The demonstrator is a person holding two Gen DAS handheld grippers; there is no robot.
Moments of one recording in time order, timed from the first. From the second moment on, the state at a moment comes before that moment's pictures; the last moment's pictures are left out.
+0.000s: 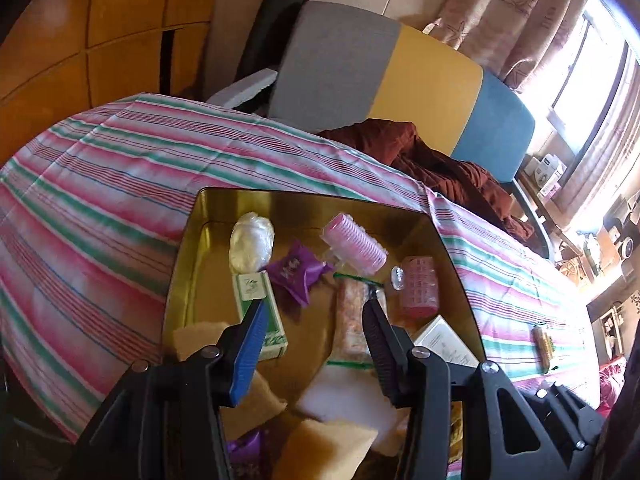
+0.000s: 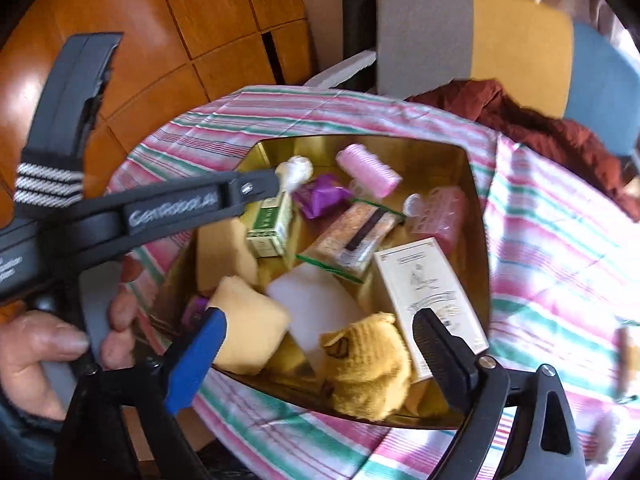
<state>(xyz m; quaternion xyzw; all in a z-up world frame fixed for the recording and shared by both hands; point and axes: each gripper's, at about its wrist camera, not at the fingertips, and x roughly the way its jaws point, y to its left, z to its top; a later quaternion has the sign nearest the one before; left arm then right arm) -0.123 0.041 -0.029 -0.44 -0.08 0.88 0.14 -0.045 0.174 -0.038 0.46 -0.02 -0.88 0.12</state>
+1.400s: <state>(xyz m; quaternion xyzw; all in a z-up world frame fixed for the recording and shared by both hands) -0.044 0.072 -0.023 -0.43 -0.01 0.89 0.18 0.007 0.240 -0.018 0.40 0.02 -0.91 -0.03</state>
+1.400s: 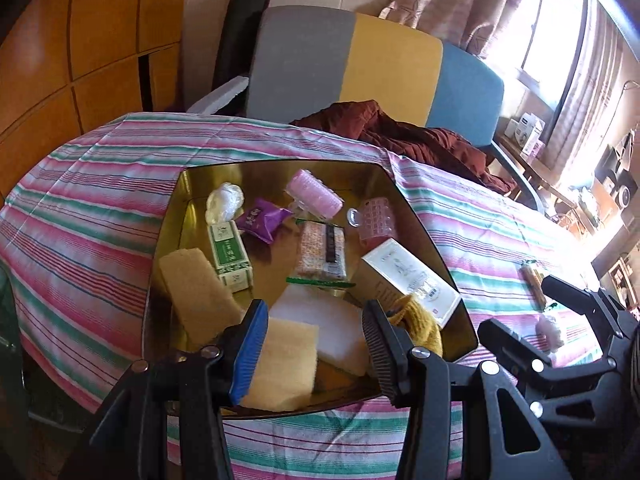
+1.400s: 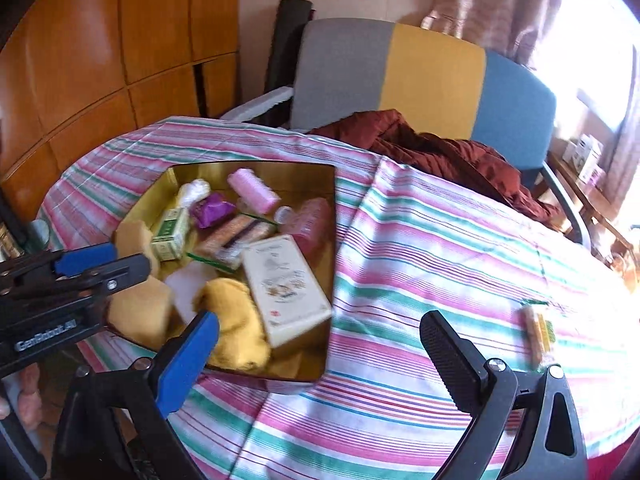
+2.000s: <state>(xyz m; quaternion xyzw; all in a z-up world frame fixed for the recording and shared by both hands) -0.028 0.140 -0.022 -0.44 0.04 0.86 0.25 0.040 0.459 -0.045 0.48 -0.08 -0.85 -0.20</state>
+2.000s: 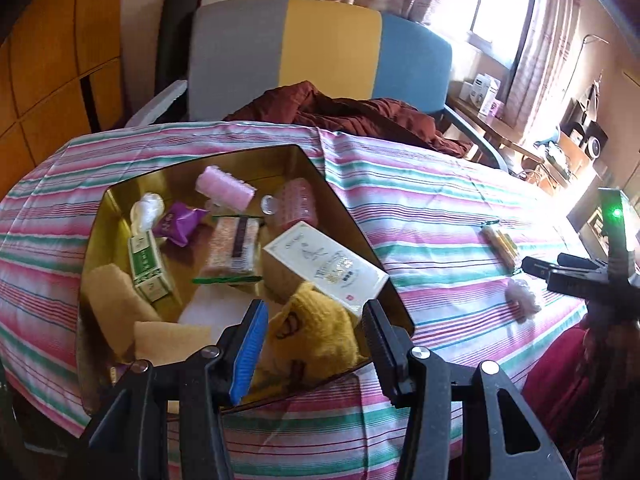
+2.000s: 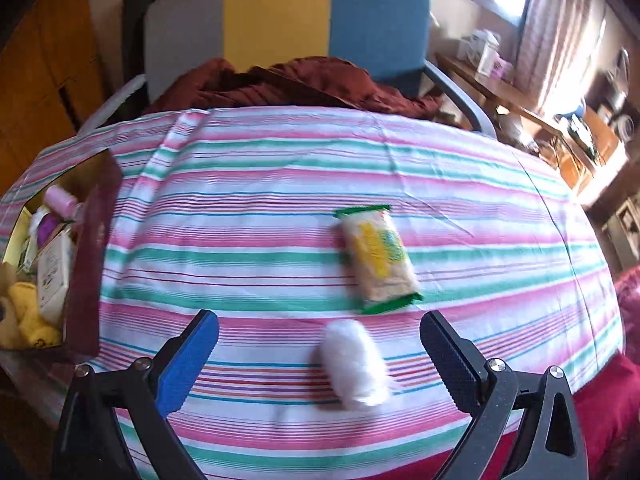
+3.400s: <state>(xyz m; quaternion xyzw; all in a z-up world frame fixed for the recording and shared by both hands) -0.019 0.424 -0.071 -0.51 0.14 0.74 0.42 0.111 0.571 -0.037 0.32 -0.31 -0.85 -0.29</state>
